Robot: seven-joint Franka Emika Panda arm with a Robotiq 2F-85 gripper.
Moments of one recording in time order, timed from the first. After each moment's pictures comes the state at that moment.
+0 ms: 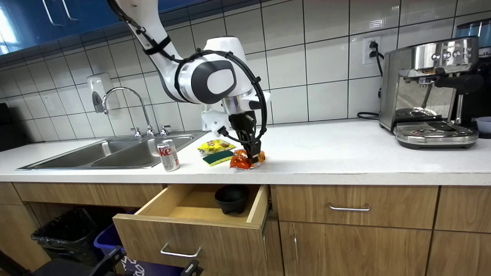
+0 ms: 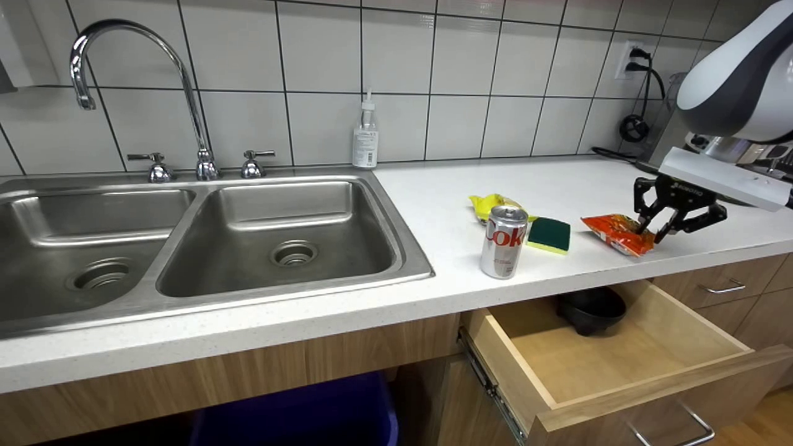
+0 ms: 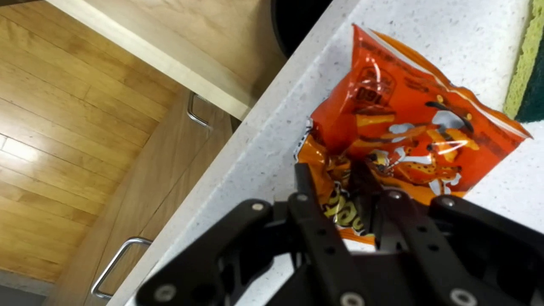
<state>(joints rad) -0.08 0.28 -0.16 -2.36 0.27 2.87 0.32</state>
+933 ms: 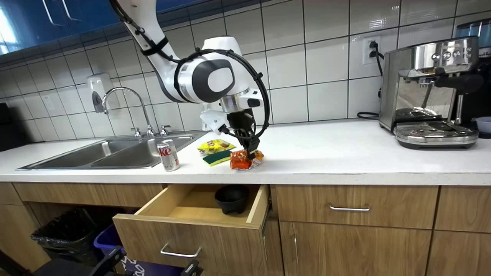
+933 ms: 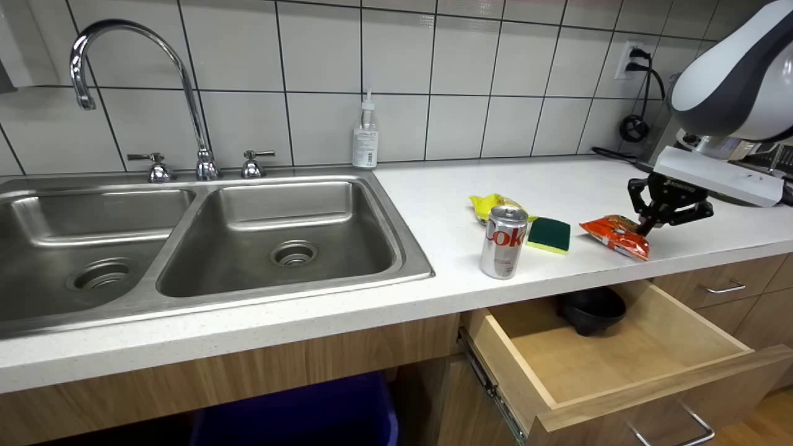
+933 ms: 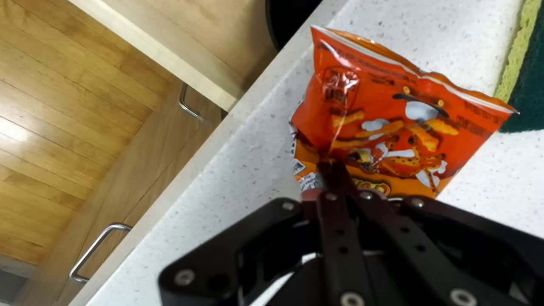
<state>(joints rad) -0.07 0.28 -0.16 -2.35 0.22 2.86 0.32</state>
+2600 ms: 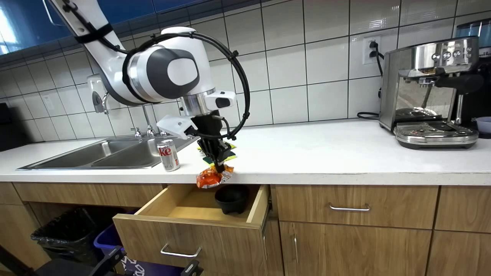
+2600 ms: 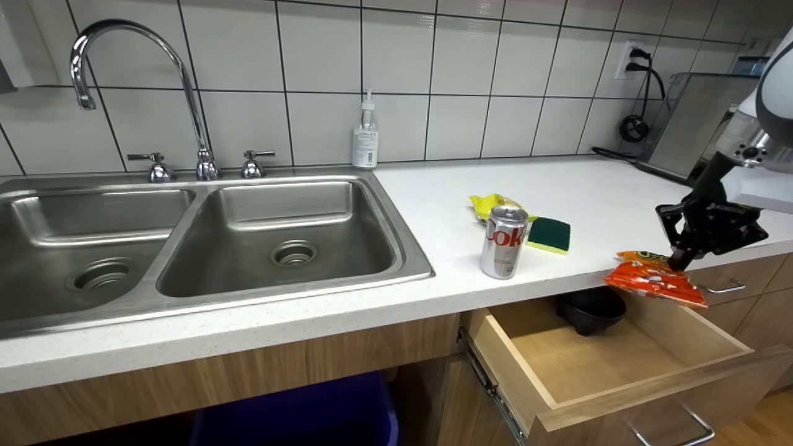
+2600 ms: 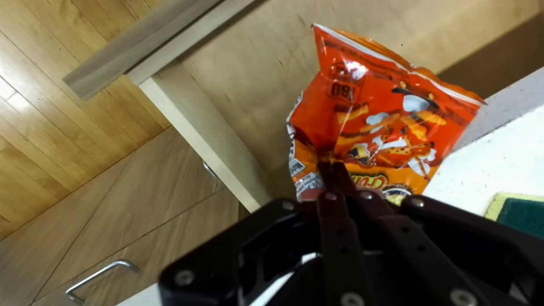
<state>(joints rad) -0.04 0.01 -0.14 -2.67 0.01 2.83 0.26</state>
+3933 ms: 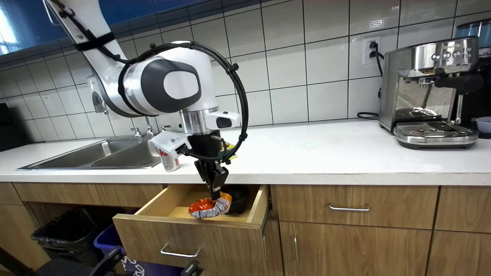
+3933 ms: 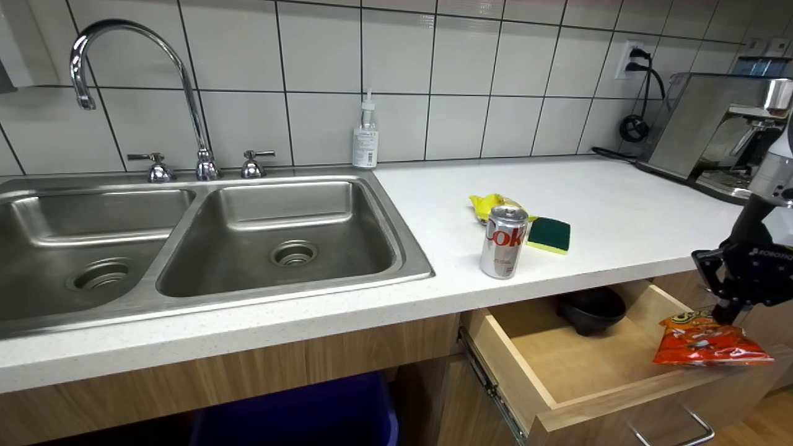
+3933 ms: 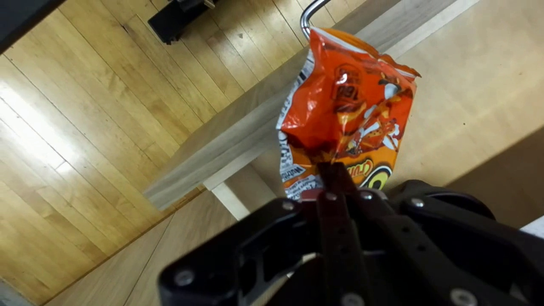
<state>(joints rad) -0.09 0.02 -0.15 -2.75 0.01 2.76 0.26</state>
